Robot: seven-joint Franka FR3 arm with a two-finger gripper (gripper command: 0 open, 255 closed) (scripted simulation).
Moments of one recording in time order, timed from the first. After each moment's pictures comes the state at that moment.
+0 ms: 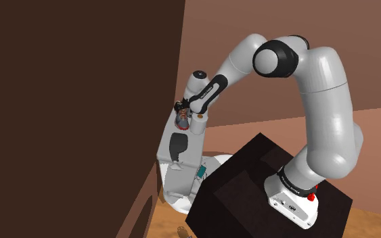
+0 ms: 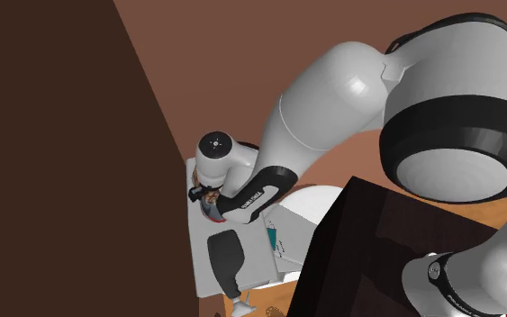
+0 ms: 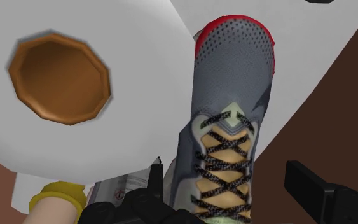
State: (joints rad) arm 0.02 0.77 -0.04 -1.93 -0.24 2.95 0.67
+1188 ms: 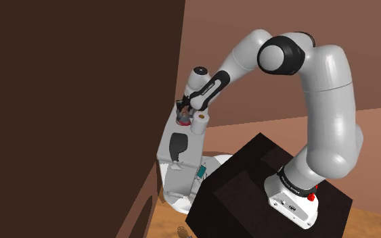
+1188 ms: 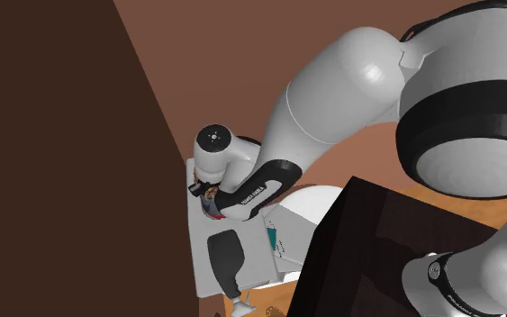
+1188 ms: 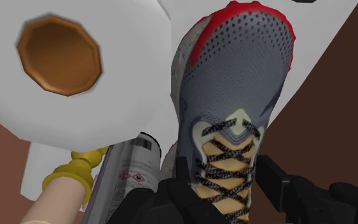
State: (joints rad) arm 0.01 0.72 -0.03 -1.95 -0.24 2.92 0.66
